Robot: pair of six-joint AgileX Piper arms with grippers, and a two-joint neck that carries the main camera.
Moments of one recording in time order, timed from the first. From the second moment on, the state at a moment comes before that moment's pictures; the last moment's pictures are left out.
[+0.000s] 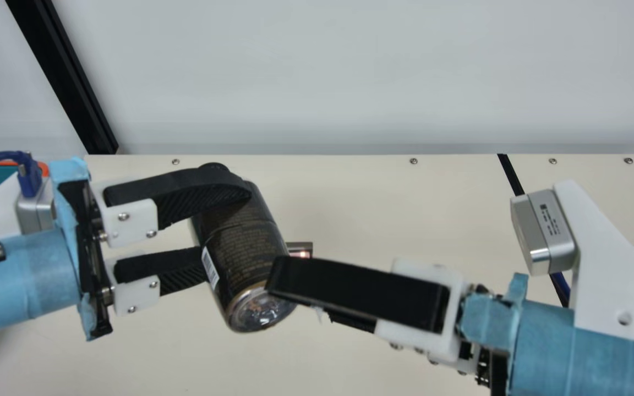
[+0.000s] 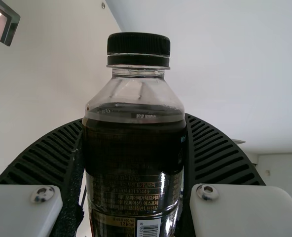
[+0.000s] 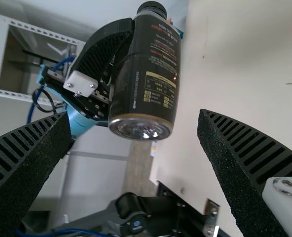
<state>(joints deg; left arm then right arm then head) -9.0 73.1 -43.5 -91.0 46.0 11.8 7.7 58.4 -43.8 76.7 54.0 -19.2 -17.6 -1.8</state>
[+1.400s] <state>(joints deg) -9.0 73.1 -43.5 -91.0 46.0 11.8 18.8 73.6 -43.1 97.0 49.7 -15.6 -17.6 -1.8</state>
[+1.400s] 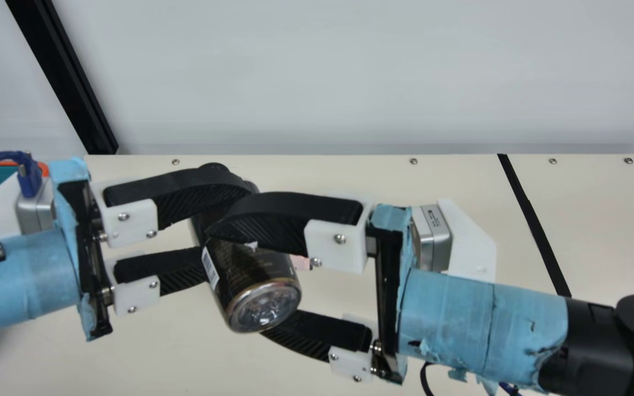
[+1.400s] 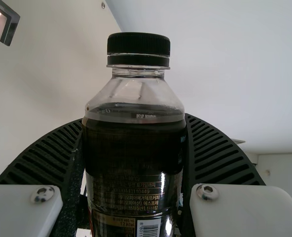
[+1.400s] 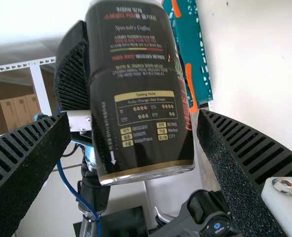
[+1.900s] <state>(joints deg) -9.0 73.1 -43.5 -91.0 46.0 11.8 19.9 74.0 -42.7 98.6 49.2 -16.6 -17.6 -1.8</state>
